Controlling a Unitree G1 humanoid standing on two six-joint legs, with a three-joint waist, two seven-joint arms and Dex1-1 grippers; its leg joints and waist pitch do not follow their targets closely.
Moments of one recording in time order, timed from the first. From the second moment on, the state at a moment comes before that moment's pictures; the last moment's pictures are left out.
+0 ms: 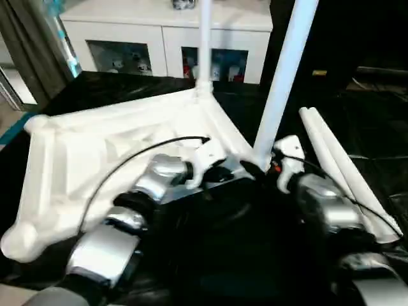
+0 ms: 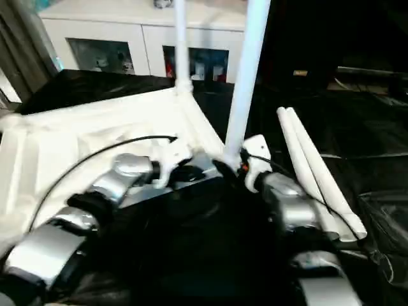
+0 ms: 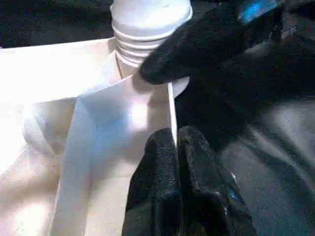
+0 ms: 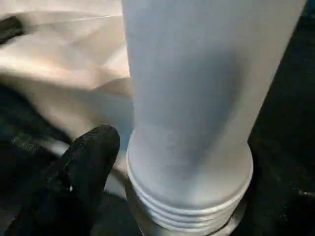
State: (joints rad) left arm -0.85 0.13 -0.22 1.09 0.11 -0.18 -1.05; right arm -0.50 -0.30 0.03 0.68 0.16 0.03 0.84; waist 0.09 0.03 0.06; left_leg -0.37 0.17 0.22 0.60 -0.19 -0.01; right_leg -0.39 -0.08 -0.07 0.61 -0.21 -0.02
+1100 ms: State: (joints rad) left arm -0.83 0.11 -0.22 1.08 0.13 -0.13 -0.93; right arm -0.52 -0.20 0.00 0.69 0.16 0.11 0.52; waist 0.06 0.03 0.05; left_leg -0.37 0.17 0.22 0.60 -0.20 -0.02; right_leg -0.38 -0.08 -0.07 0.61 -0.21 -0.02
